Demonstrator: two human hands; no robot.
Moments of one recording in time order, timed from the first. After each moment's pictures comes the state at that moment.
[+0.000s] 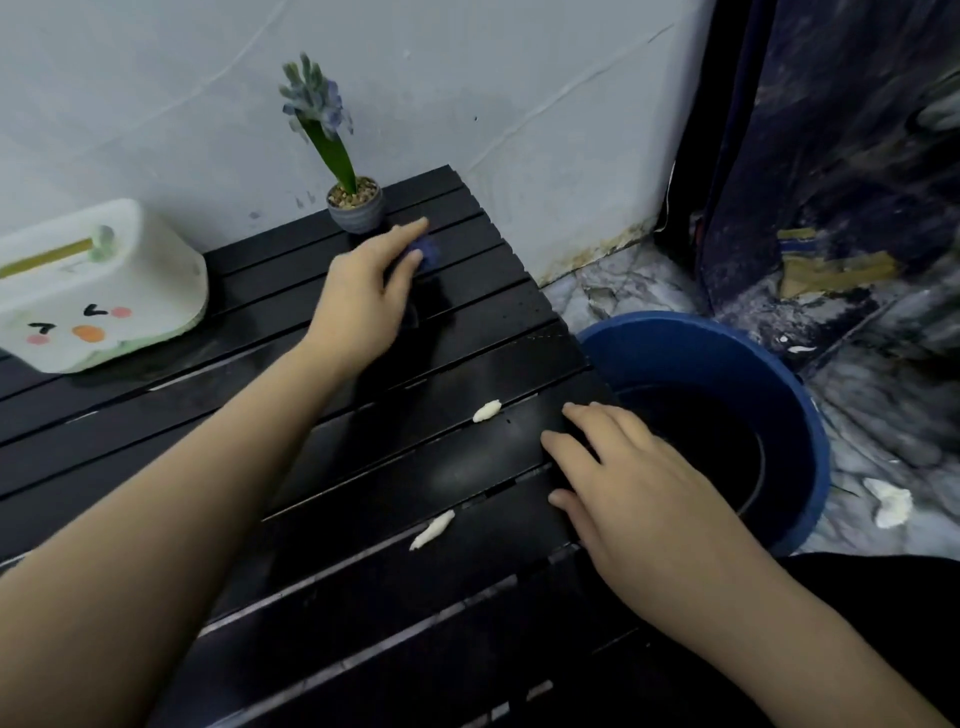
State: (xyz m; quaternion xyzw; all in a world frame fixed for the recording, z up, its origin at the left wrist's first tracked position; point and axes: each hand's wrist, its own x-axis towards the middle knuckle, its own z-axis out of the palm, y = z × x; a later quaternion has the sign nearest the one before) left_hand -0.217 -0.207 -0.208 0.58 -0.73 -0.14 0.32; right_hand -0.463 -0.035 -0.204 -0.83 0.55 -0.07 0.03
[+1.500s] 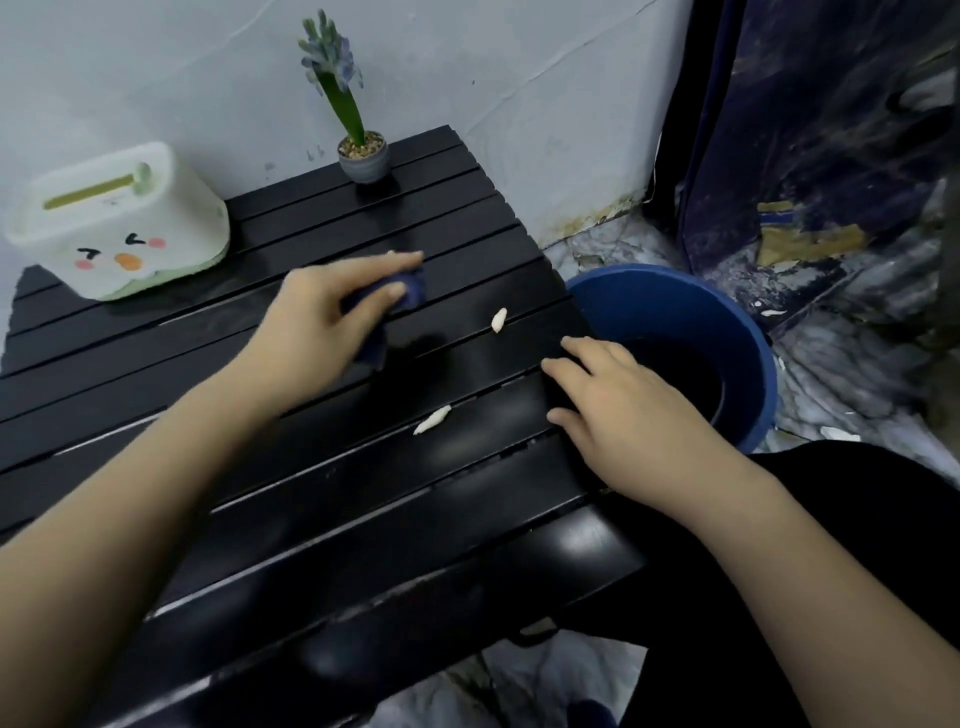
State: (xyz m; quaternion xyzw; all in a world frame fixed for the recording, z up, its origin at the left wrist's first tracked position) left_hand -0.199 -0.077 -0.155 0.54 -0.76 -0.22 0.27; right_hand -0.471 -0.014 -0.177 -0.81 0.56 -0.02 0.15
